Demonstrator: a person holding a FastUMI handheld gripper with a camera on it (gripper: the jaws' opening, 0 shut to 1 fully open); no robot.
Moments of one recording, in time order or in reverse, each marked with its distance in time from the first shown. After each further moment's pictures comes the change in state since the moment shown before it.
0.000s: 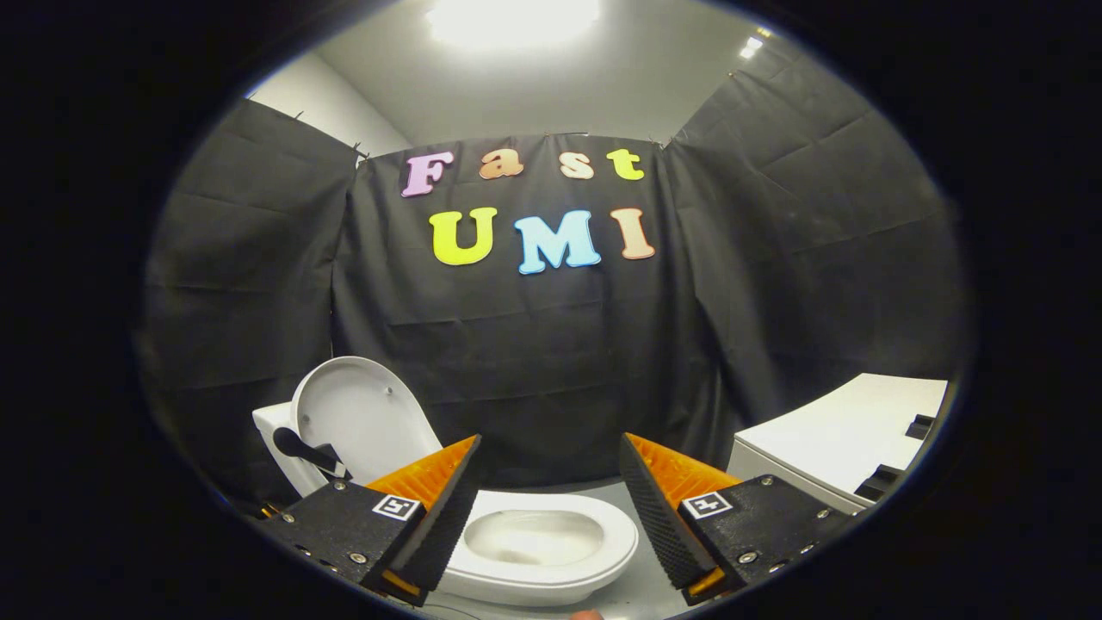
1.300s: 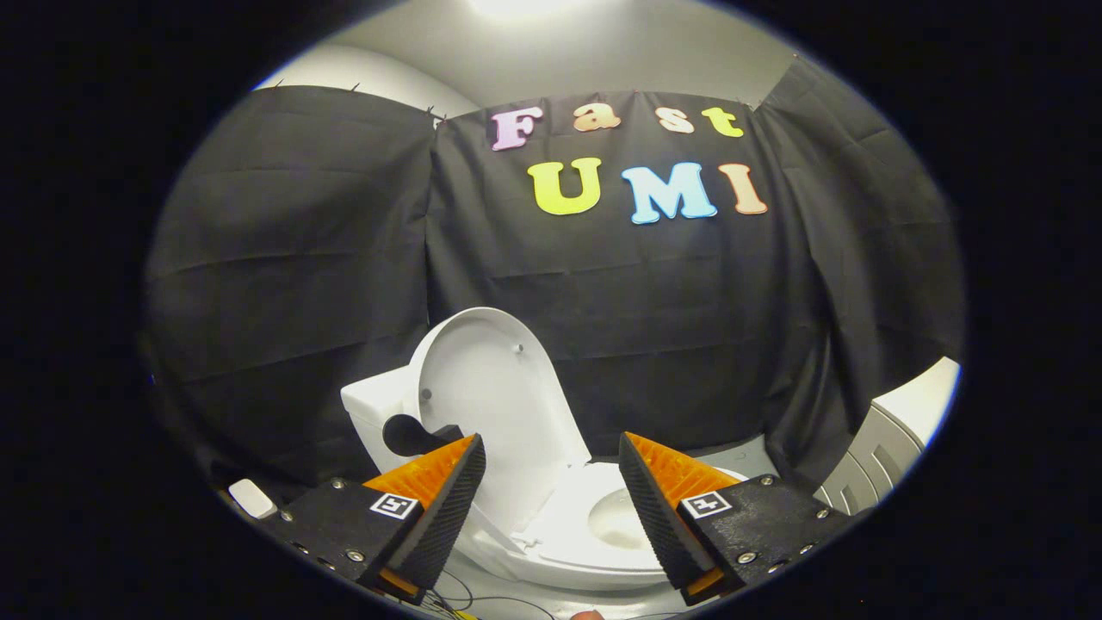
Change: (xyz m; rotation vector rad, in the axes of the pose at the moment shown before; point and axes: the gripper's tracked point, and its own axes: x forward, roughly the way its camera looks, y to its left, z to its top) arm 0.028 0.165 -0.025 -0.005 0.124 0.269
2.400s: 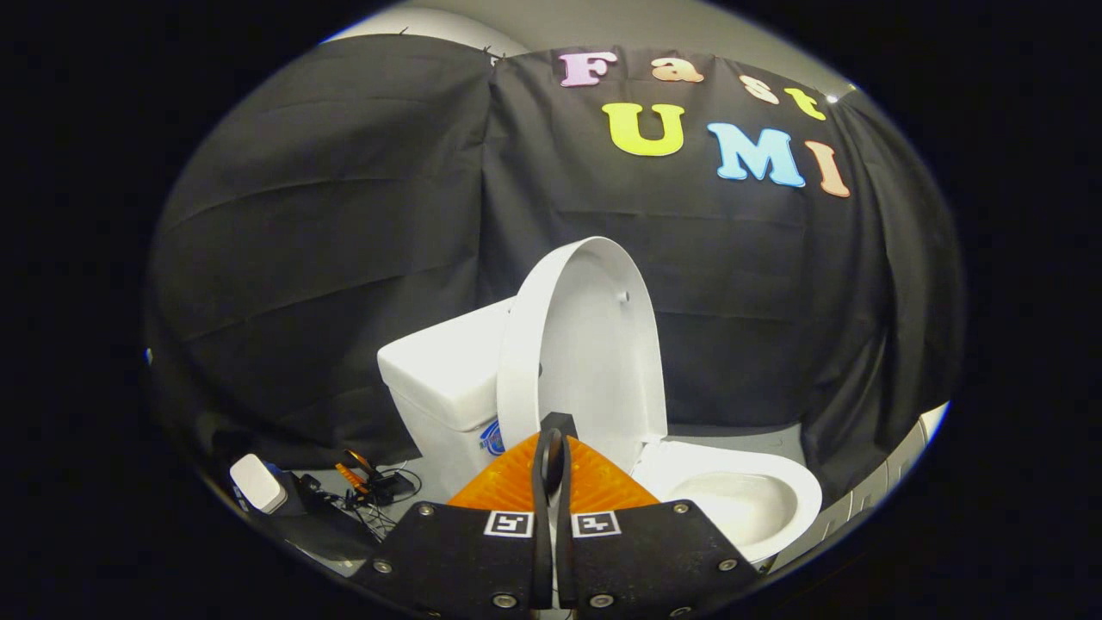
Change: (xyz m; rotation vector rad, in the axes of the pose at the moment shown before) arm 0.093 0.143 -0.060 -0.141 0.251 0.155
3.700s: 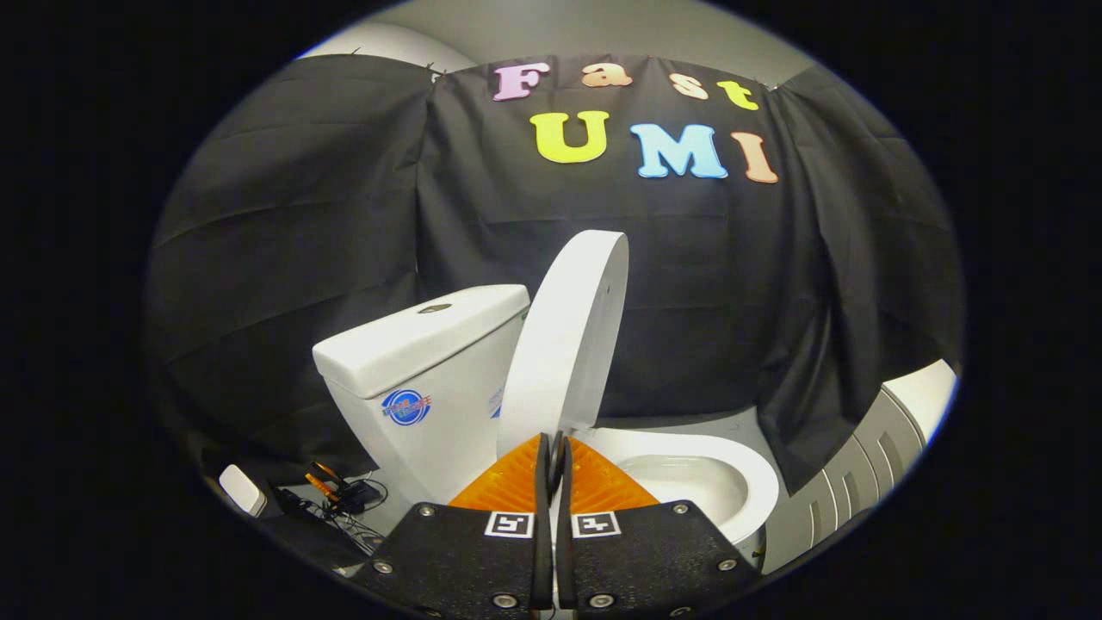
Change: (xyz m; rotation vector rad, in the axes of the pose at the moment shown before) arm -0.049 -0.078 -0.029 0.081 -0.040 -0.152
